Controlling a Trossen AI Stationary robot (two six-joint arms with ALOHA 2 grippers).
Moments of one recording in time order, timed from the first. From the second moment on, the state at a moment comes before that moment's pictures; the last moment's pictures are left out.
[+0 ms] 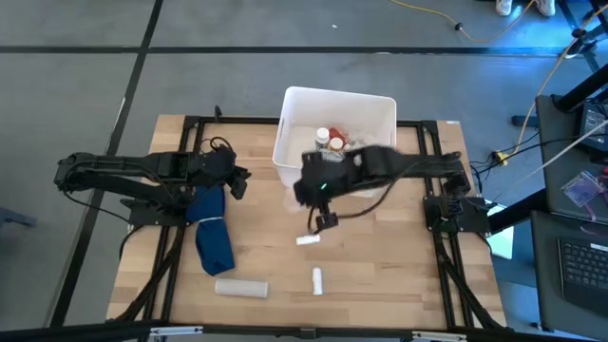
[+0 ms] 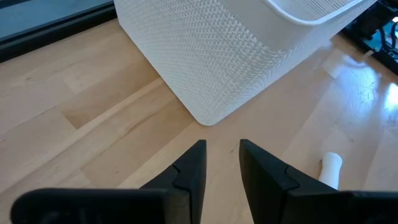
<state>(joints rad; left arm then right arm) 0.06 0.84 0.72 -0.61 -0.35 -0.69 0.15 1.96 2.29 -1.20 0.13 -0.21</state>
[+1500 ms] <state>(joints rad) 0.06 0.84 0.72 -0.63 -0.35 -0.67 -0.51 1.85 1.37 -0.14 -0.02 0.60</state>
